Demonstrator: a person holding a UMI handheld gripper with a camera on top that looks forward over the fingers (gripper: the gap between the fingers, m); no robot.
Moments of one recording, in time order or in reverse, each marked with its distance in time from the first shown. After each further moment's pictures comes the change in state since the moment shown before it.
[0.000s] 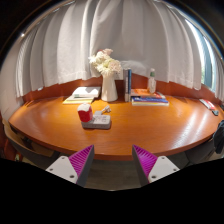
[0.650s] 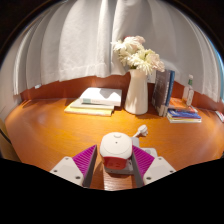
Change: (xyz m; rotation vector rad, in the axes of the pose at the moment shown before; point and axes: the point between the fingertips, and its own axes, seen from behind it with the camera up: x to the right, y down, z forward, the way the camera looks) arm -0.136 -0.078 0.231 0.030 -0.038 -0.059
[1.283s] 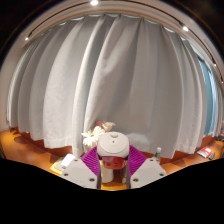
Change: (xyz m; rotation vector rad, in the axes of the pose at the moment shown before) arm 0.114 -0.312 -0.143 0.465 0.173 -0.054
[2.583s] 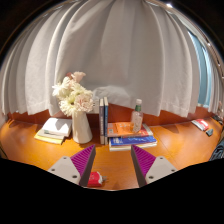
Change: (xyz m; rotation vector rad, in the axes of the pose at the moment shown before) arm 0.127 0.195 -0.026 -0.339 0.061 0.074
